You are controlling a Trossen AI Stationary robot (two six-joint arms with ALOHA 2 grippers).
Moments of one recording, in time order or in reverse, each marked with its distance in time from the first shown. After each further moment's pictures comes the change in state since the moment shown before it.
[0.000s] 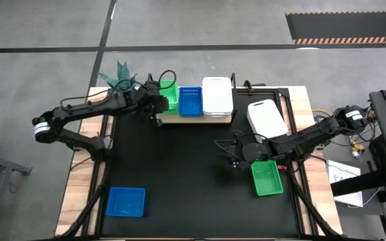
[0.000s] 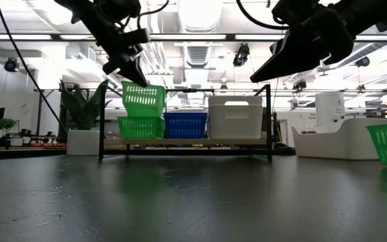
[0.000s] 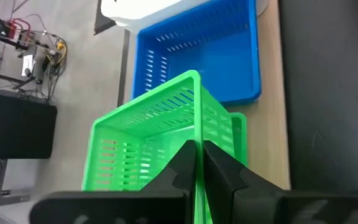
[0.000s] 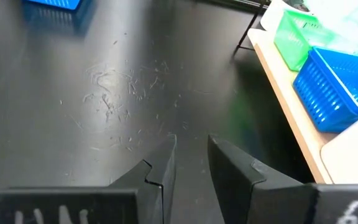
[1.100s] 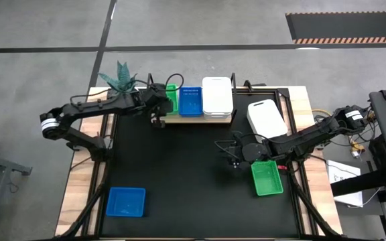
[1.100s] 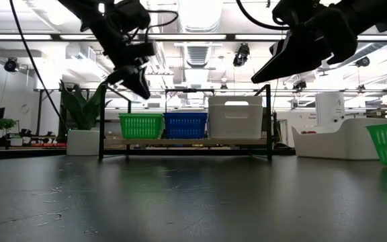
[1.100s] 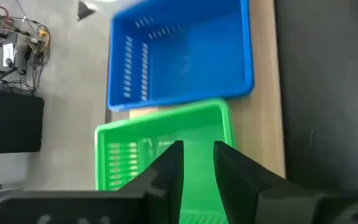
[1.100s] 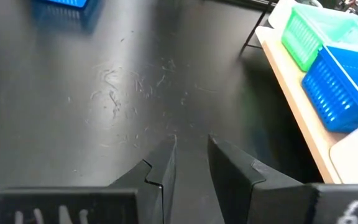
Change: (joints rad) left arm -0.004 0.097 0.017 0.000 -0.005 -0.007; right arm 0.000 0.000 0.000 -0.008 -0.024 0.004
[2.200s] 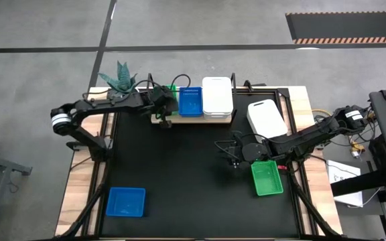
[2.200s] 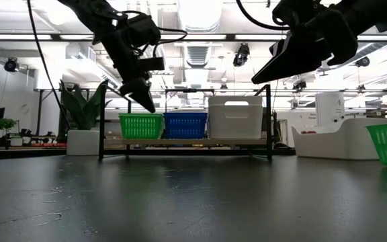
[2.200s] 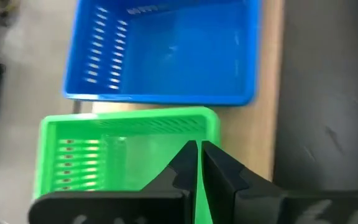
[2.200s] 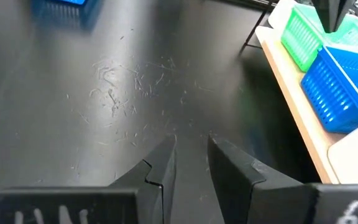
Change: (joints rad) left arm 0.020 0.131 0.019 0.031 0.042 -0.162; right arm 0.000 0.000 0.000 -0.004 0.000 -0.014
